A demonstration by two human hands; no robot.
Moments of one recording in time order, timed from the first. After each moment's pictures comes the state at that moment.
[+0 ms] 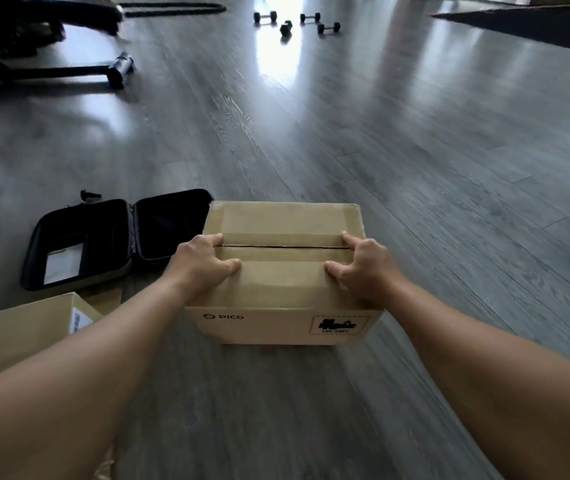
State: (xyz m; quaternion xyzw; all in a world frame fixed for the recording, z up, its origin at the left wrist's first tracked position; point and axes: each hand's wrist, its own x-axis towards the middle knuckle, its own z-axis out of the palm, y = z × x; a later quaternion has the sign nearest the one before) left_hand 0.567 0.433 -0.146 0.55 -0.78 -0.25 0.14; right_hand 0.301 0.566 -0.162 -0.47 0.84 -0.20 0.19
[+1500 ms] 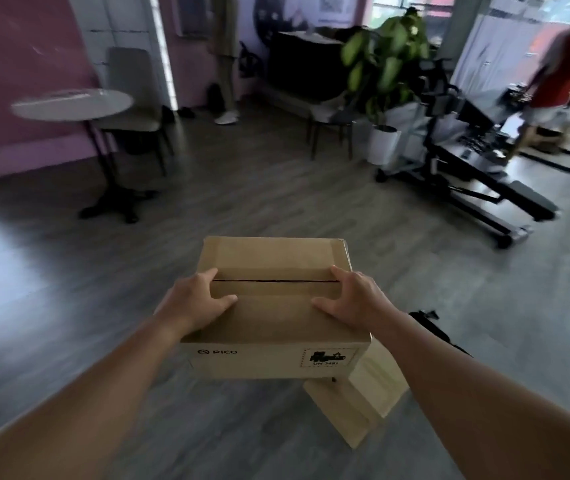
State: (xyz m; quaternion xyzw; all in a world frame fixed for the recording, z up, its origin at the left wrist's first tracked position) left_hand 1.137 0.998 0.527 0.89 -0.36 -0.13 0.26; right_hand 0.914 0.779 0.545 -0.90 0.37 -0.03 0.23
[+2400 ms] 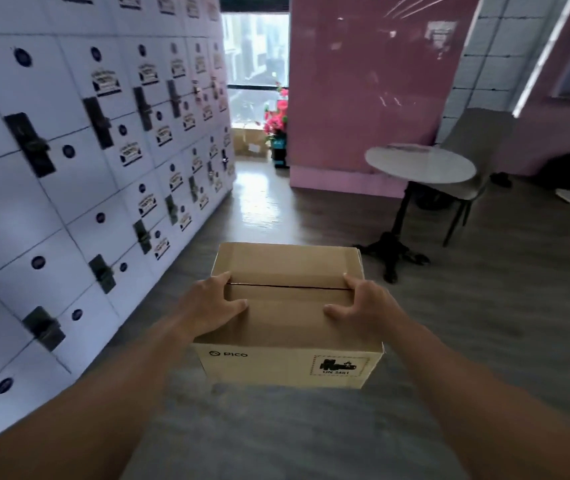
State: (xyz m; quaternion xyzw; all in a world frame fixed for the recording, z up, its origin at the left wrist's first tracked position) left_hand 1.569 1.367 0.563 0.97 0.03 0.02 0.26; right_hand 1.594 1.055 0.570 -0.96 -0.07 0.05 0.27
